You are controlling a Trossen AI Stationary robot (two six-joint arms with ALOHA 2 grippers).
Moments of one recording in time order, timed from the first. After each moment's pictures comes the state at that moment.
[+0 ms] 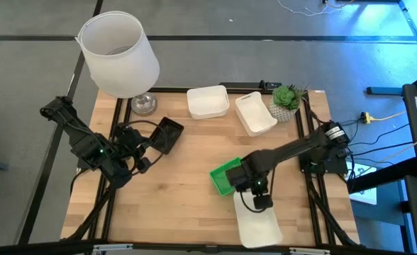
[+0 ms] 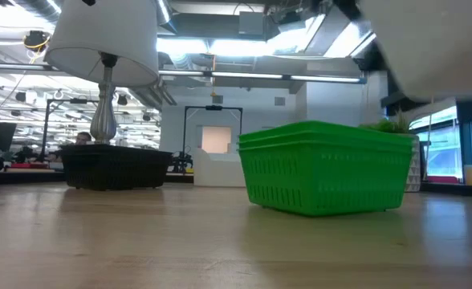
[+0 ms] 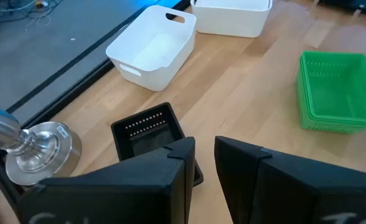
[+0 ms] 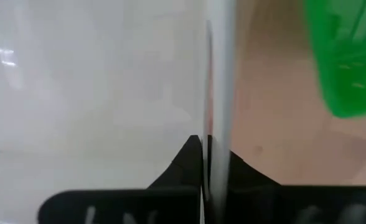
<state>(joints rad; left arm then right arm) -0.71 1.14 1.26 -1.40 -0.92 -1.24 0.35 1.82 1.51 -1.30 -0.40 0.21</state>
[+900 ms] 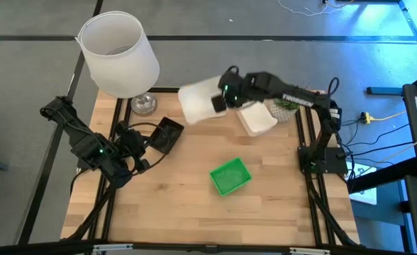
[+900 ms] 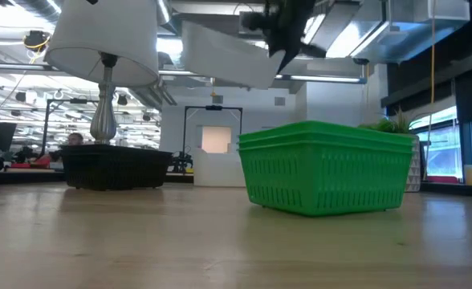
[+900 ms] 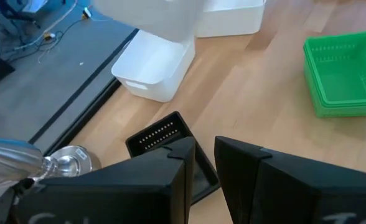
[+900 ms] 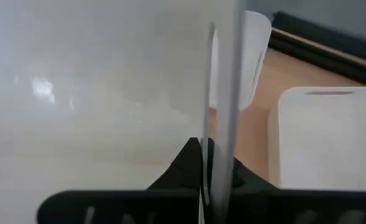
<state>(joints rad) -0.71 1.14 1.26 -1.40 -0.95 -1.08 -0.30 1.82 1.90 -1.15 0.22 0.81</state>
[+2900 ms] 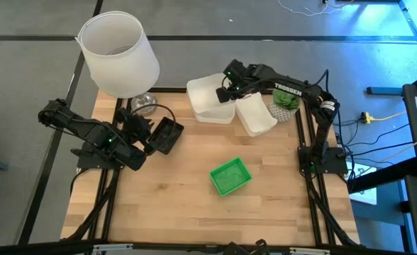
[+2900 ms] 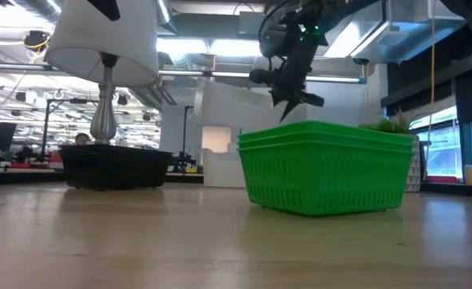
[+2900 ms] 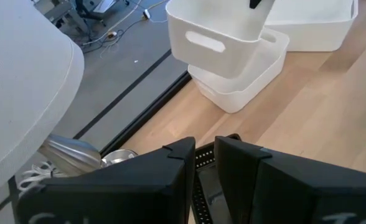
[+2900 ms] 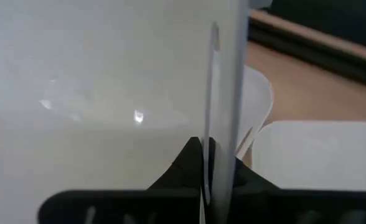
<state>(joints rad) -0.46 1.14 1.26 -1.40 -1.03 -0.98 -0.55 1.89 1.69 -0.93 0.00 0.63</state>
